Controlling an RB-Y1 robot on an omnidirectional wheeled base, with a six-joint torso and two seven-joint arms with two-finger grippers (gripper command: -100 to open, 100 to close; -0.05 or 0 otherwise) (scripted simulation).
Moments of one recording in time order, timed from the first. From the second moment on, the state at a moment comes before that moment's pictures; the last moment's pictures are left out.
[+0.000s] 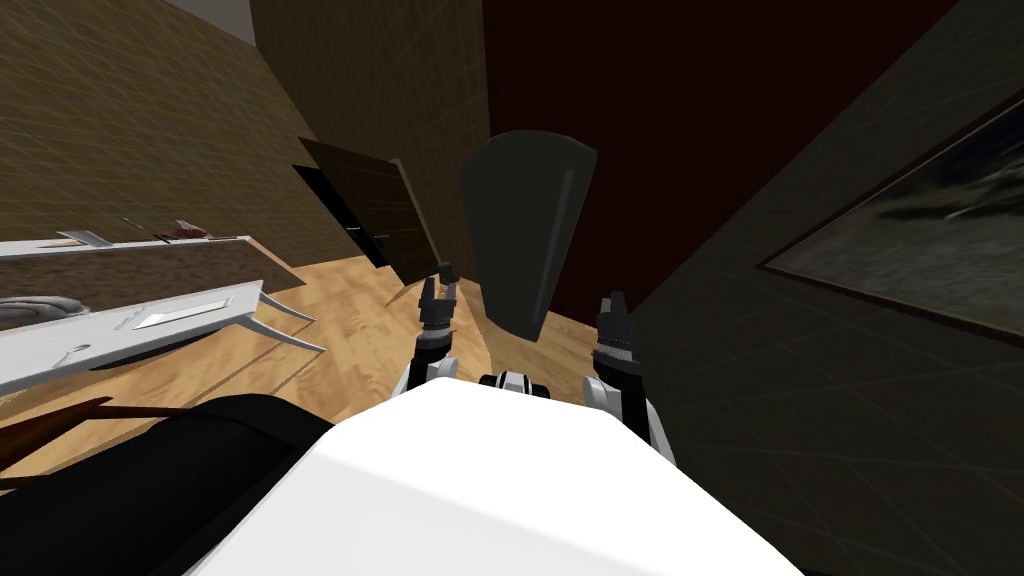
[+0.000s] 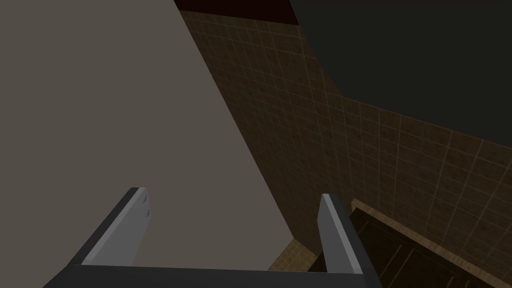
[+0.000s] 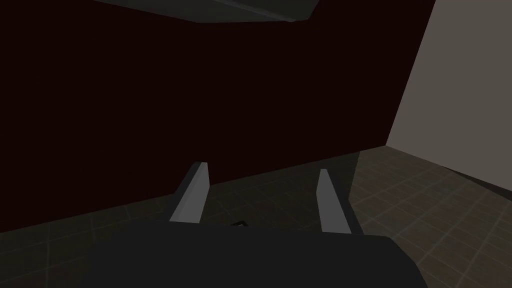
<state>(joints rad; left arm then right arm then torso) 0.52 -0.02 -0.02 -2.26 -0.05 -0.63 0.09 0.47 0.01 0.01 -2.28 0.07 -0.40 0.16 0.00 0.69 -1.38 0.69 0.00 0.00</state>
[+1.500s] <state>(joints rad) 0.52 -0.02 -0.02 -2.26 -0.05 -0.63 0.09 0.64 -0.40 -0.22 -2.33 0.14 -0.20 0.19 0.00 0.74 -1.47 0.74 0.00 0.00</state>
